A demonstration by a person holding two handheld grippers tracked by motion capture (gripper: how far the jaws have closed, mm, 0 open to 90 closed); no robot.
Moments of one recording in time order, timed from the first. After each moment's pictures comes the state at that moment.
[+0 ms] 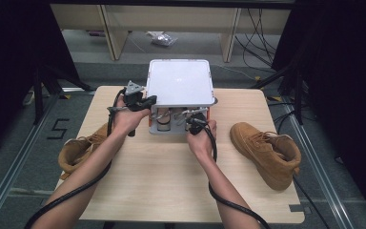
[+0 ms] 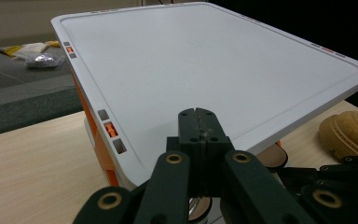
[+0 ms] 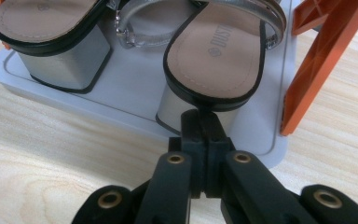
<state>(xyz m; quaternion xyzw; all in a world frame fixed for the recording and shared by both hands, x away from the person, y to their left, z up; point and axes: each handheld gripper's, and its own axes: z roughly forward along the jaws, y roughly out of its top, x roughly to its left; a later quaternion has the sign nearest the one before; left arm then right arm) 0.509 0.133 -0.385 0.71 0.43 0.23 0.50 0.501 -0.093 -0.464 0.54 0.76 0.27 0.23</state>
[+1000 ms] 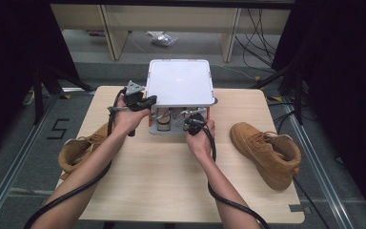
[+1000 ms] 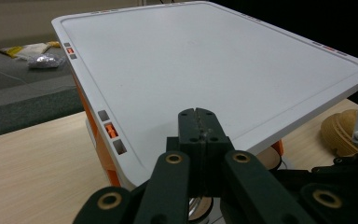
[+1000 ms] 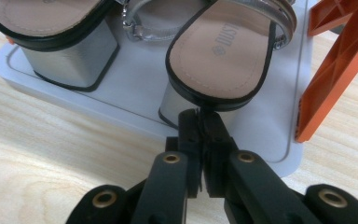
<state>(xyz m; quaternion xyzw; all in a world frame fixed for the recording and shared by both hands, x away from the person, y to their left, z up) 0.509 0.132 -0.385 0.71 0.43 0.24 0.50 0.506 -0.093 -0.470 0.53 0.77 0.28 0.22</state>
